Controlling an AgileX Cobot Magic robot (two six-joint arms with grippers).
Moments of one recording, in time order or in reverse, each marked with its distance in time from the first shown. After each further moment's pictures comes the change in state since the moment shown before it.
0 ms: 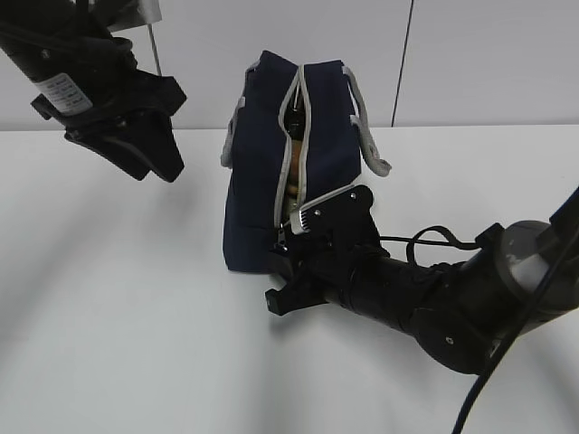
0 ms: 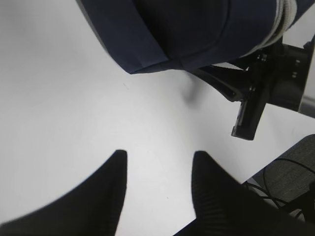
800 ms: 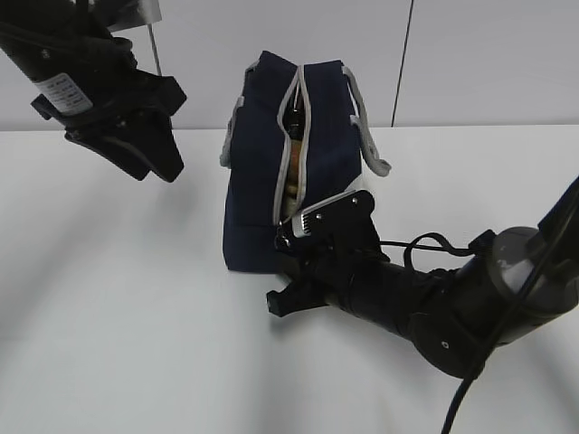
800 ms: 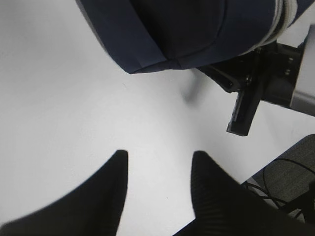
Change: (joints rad) left arm 0.000 0.000 0.000 0.000 0.000 0.000; right arm 0.000 0.029 -0.002 0.024 -0.028 0.000
